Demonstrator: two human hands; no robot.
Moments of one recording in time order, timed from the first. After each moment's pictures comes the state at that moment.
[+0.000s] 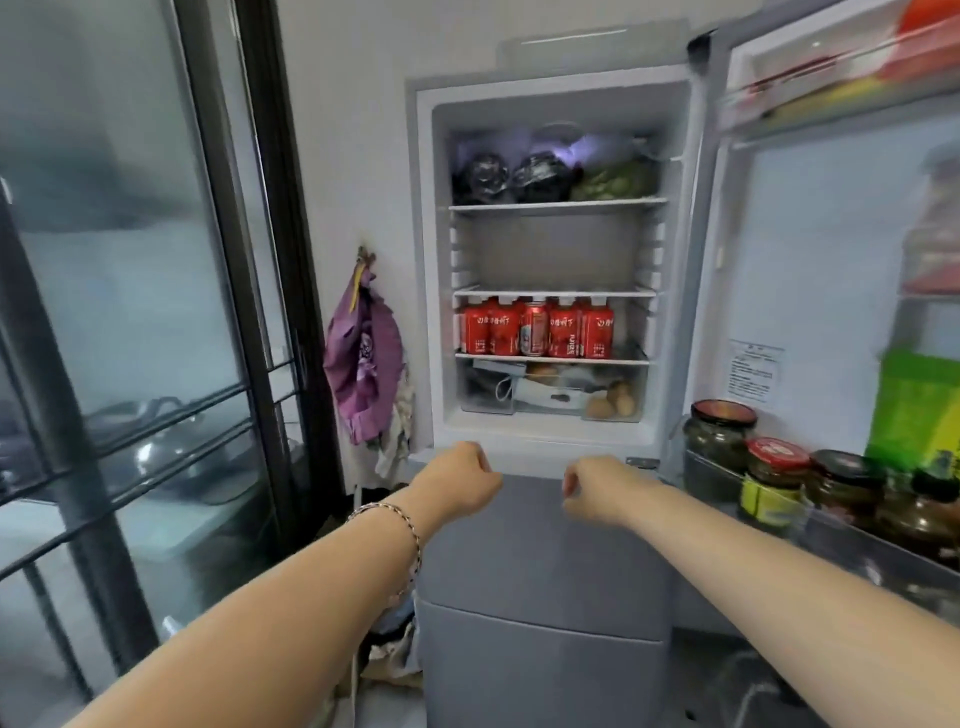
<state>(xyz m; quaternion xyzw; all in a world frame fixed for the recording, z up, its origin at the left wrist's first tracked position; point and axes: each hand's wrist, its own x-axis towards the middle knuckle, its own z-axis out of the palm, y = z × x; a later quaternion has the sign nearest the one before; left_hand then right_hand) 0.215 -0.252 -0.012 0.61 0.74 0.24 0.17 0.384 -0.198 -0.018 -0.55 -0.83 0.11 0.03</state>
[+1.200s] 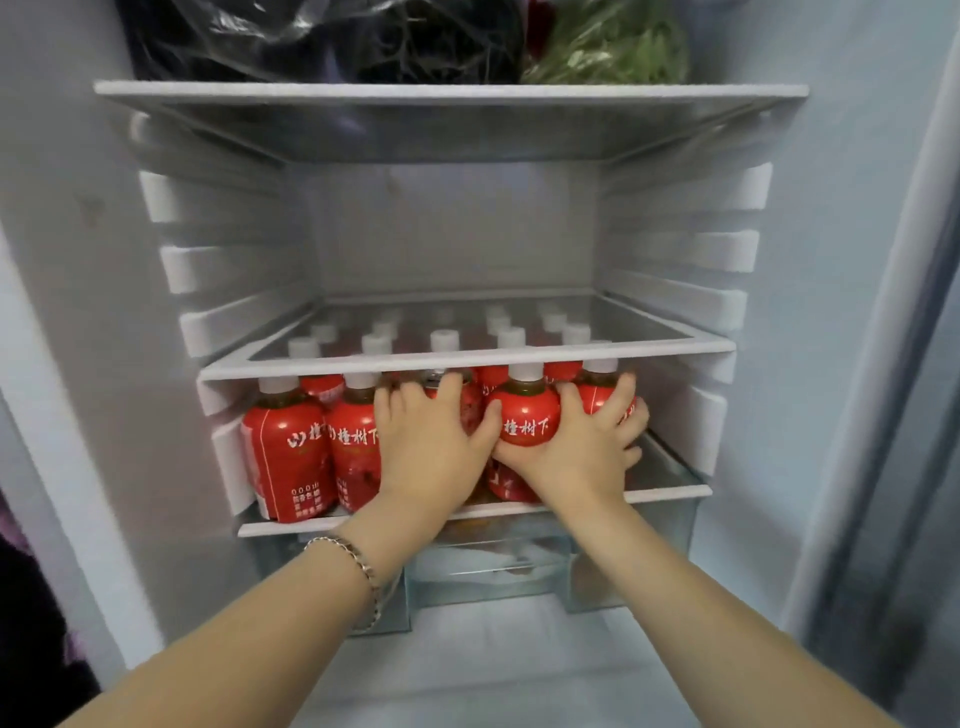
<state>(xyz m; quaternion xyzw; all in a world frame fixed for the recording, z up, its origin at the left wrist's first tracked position) 0.183 0.276 0.011 0.66 0.66 0.33 -0.16 0.303 0.290 -0.009 -0.70 -0.59 0.02 0.40</state>
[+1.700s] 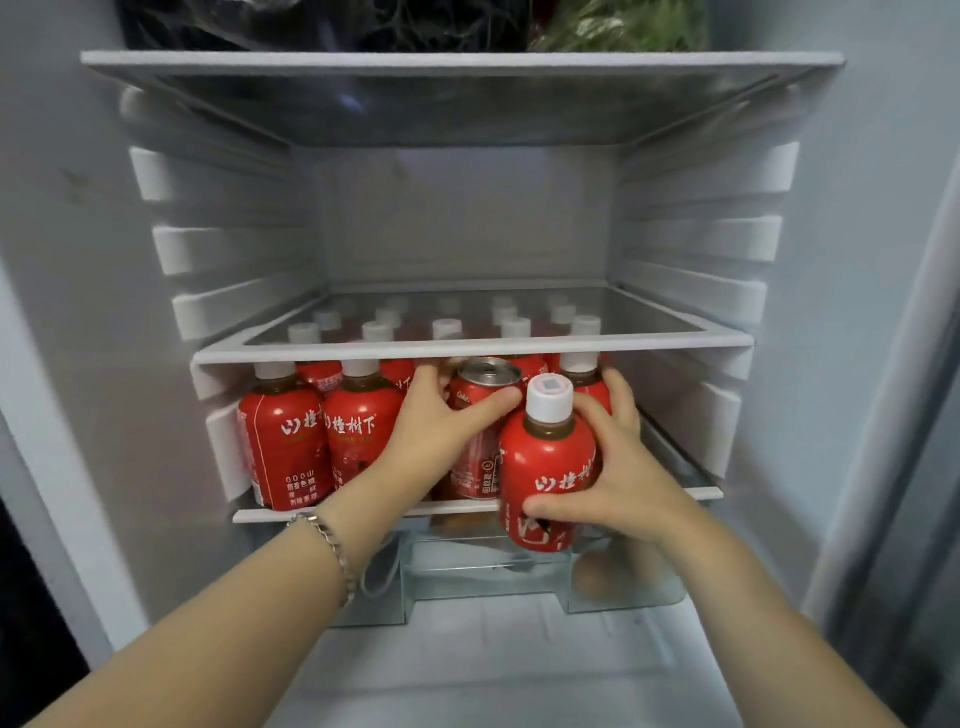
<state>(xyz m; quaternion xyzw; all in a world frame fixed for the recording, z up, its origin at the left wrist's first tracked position) 0.183 0.279 0.017 0.61 0.41 0.59 0.33 0.358 0.269 -0.011 -0.46 -0.77 0.24 0.38</state>
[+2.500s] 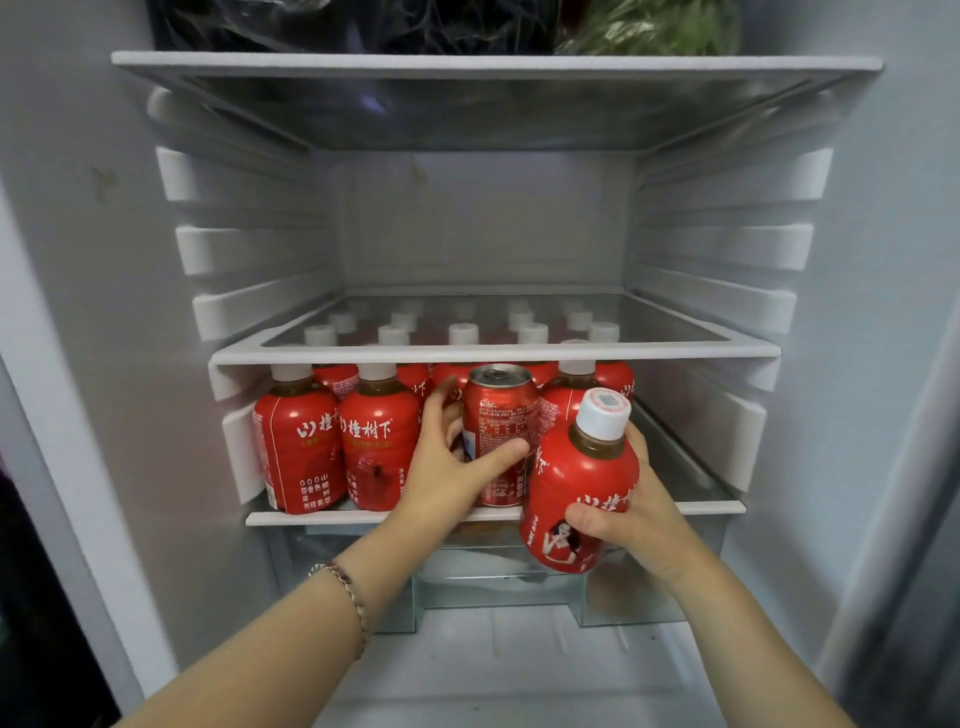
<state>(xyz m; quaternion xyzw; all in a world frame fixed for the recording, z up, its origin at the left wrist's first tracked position) 0.176 0.284 -0.024 0.61 0.41 0.58 0.35 0.356 0.276 -0.042 -0.36 -0.68 0.42 0.48</state>
